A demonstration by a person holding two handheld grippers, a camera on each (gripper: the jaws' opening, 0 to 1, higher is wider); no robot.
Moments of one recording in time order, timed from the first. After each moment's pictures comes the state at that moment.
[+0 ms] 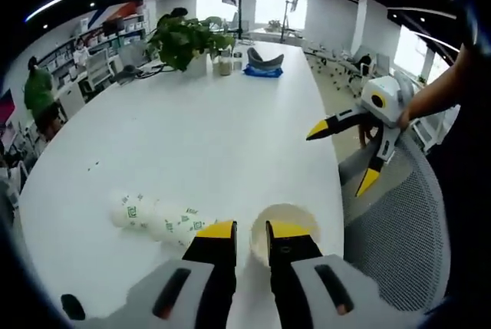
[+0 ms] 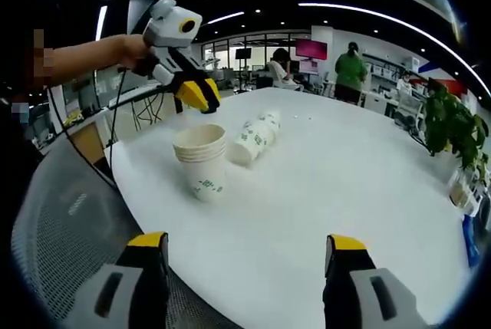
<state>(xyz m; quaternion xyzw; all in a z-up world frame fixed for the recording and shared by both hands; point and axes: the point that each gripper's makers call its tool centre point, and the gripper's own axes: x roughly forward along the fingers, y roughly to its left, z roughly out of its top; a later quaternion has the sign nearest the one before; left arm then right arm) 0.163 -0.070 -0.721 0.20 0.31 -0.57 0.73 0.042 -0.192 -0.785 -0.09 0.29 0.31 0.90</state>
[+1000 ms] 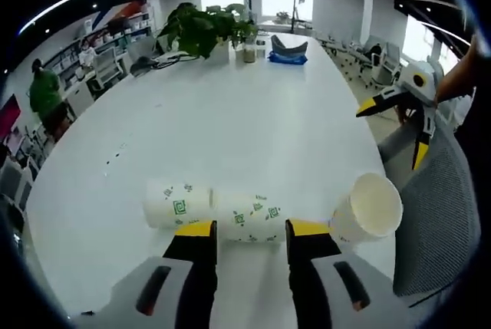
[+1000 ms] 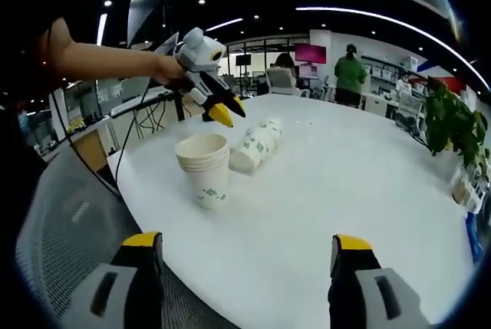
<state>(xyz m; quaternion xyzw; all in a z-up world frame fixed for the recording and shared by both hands) 0.245 -0.050 -0.759 0.23 0.31 -0.56 0.73 0.043 -0.187 -0.780 -0.07 0.28 0.31 0.91</state>
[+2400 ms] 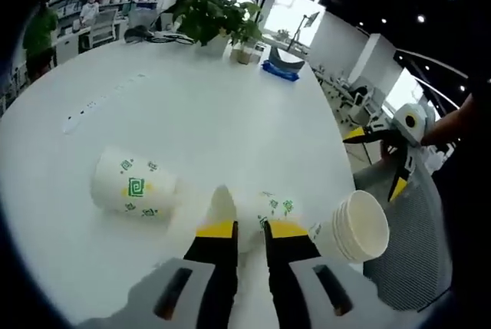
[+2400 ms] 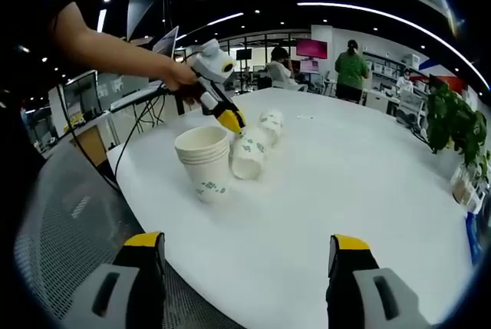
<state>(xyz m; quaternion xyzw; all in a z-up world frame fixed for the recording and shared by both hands) 0.209 -0.073 -0.780 0.07 0.39 -0.60 0.69 0.040 -0.189 -0.786 -0.08 0.29 0.31 0.90</state>
